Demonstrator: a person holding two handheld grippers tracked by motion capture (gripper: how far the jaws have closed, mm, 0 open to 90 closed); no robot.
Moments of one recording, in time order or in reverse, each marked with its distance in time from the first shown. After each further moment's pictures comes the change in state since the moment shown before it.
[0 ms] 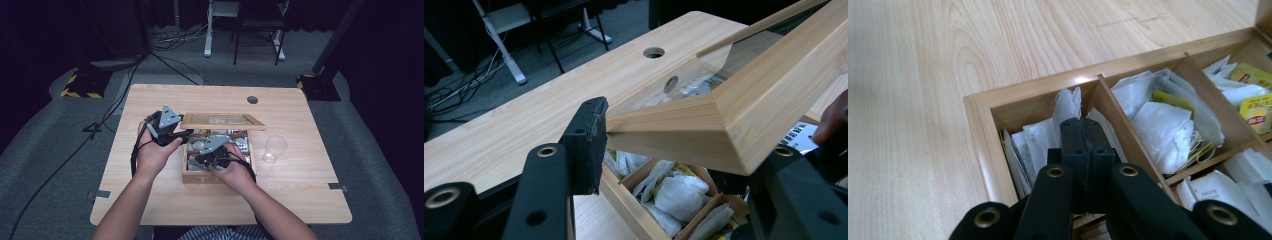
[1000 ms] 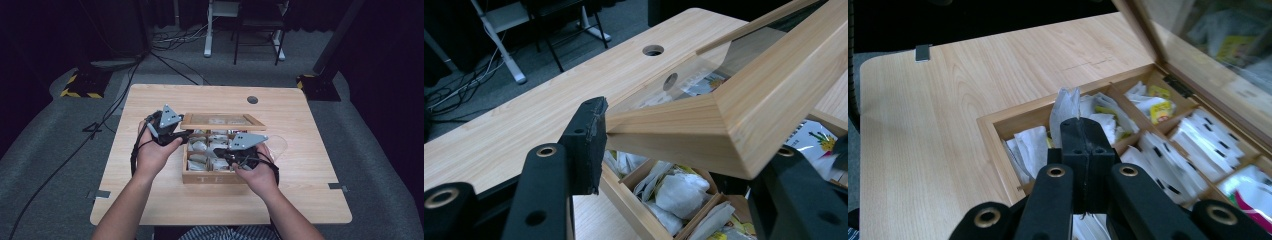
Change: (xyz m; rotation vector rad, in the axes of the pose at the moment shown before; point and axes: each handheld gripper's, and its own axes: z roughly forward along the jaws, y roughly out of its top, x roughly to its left) left arm 0.000 0.000 0.000 0.010 -0.001 0.009; right arm -0.005 -0.015 -0.081 -0.178 -0.086 0.095
